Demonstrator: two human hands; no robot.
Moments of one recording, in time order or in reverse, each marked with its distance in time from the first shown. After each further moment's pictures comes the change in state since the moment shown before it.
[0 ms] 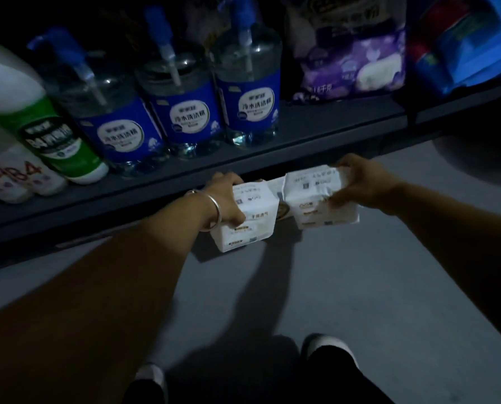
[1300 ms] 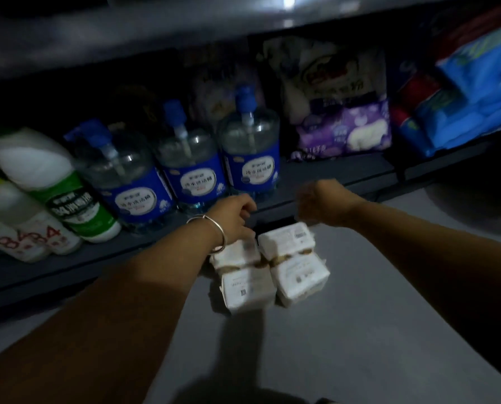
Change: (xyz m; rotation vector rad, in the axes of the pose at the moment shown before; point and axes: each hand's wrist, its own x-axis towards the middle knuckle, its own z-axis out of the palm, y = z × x) left_hand 0.005 0.037 -0.061 -0.053 0.099 0.270; right_hand 0.013 -0.095 -0.024 -0.478 -0.050 -0.335
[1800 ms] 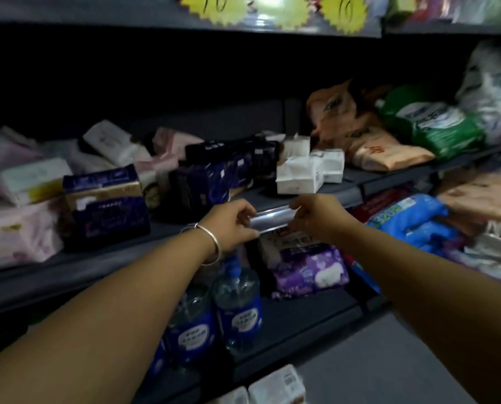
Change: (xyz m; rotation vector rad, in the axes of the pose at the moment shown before) left_hand -0.001 0.171 -0.200 0.023 0.347 0.392; right_hand -0.045 -0.058 -0.224 0.098 0.594 -0.011
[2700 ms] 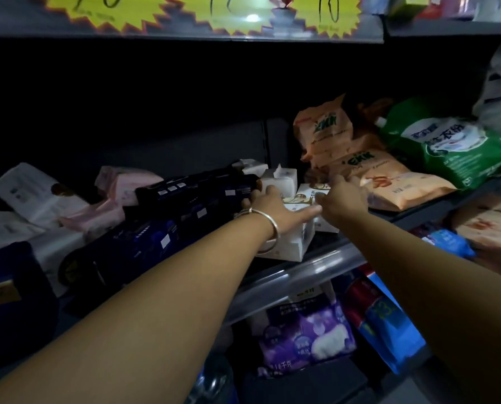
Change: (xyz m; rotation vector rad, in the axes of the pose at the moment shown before) left_hand 0.203 0.075 0.044 0.209 -0.055 -0.252; right_hand 0.173 0.096 -0.049 -0.022 0.315 0.419
